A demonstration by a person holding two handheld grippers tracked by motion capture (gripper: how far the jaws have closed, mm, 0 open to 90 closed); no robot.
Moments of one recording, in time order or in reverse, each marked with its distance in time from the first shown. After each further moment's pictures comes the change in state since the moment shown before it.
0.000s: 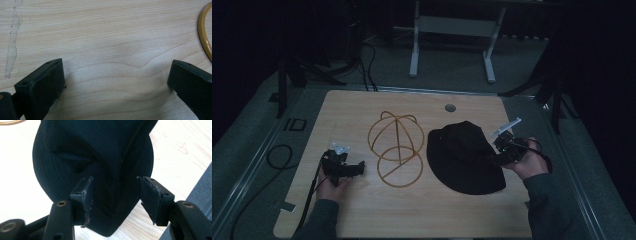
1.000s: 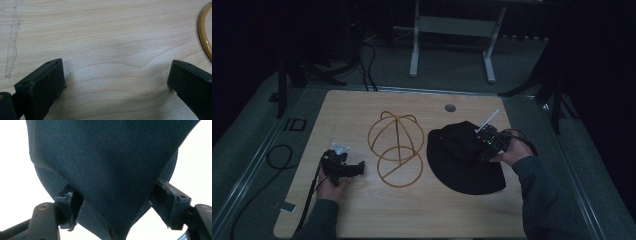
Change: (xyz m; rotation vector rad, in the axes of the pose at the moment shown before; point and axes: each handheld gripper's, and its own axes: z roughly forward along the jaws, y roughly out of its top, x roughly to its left) left arm 0.000 0.000 0.000 0.002 0.000 0.003; right arm -0.009 0.037 0.040 0.203 0.129 -0.047
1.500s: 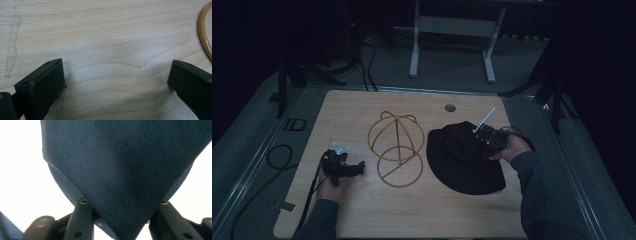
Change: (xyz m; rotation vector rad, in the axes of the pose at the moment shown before) left arm 0.000 0.000 0.000 0.000 0.000 0.000; right arm -0.003 0.006 0.003 0.060 0.081 -0.015
